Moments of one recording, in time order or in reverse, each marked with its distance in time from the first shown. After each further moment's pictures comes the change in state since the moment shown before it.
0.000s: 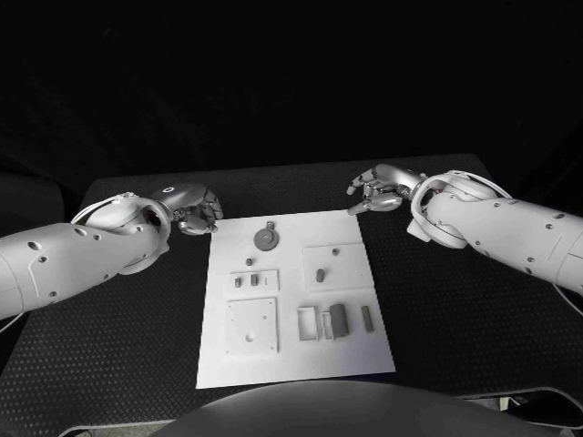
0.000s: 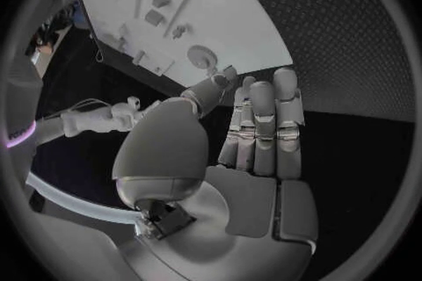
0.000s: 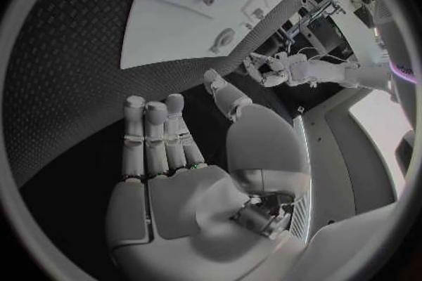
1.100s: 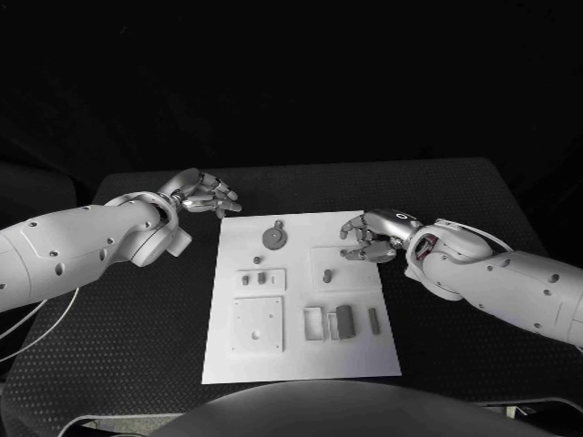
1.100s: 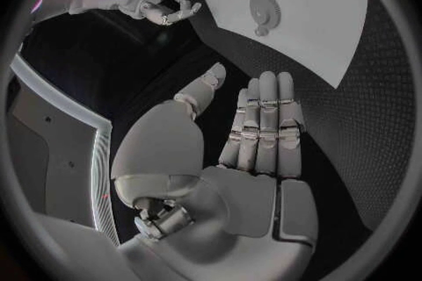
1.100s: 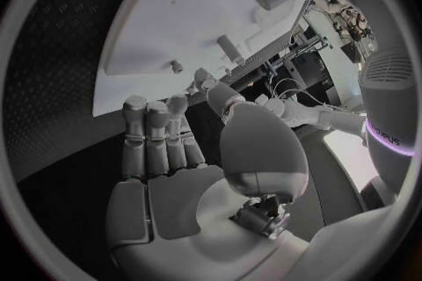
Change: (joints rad) left arm 0.002 -0.012 0.002 0.008 0.717 0.000 0.173; left_hand -0.075 0.021 -0.116 -0.008 0.000 -0.035 0.002 0.019 0.025 -0.050 0.039 -0.031 0.029 -0.159 0.071 -0.399 -0.095 0.001 -0.200 0.060 -0.276 -0.199; right arm -0.125 -0.029 -0.028 0.138 -0.266 -0.123 0.025; right_hand 0.074 0.019 0.005 -0.013 0.000 0.080 -0.024 0.043 0.012 0.077 -0.037 0.016 -0.017 0.072 -0.033 0.013 -0.008 -0.002 0.060 -0.032 0.025 0.006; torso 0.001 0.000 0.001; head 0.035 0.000
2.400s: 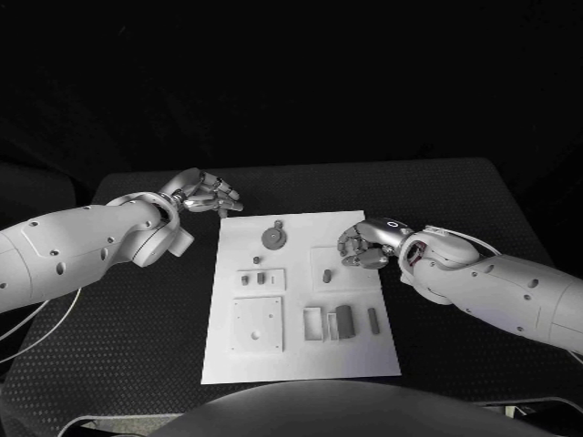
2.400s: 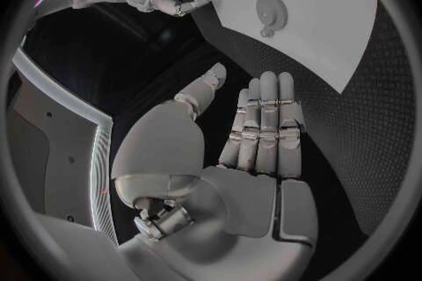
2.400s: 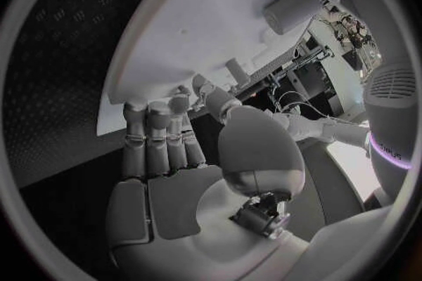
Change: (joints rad) left arm 0.000 0.006 0.000 0.000 0.026 0.007 0.013; left_hand 0.008 0.008 -0.005 0.000 0.000 -0.003 0.004 0.000 0.001 -0.005 0.005 0.000 -0.006 0.007 0.007 -0.027 0.015 -0.009 0.000 0.000 -0.014 -0.010; right arm -0.026 0.049 -0.003 -0.064 -0.056 0.031 -0.015; right_hand -0.029 0.069 -0.003 0.003 0.000 0.063 -0.027 0.024 -0.009 0.016 -0.012 0.000 -0.008 0.016 -0.019 0.000 -0.001 0.000 0.010 -0.003 0.002 0.001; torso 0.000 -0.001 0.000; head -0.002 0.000
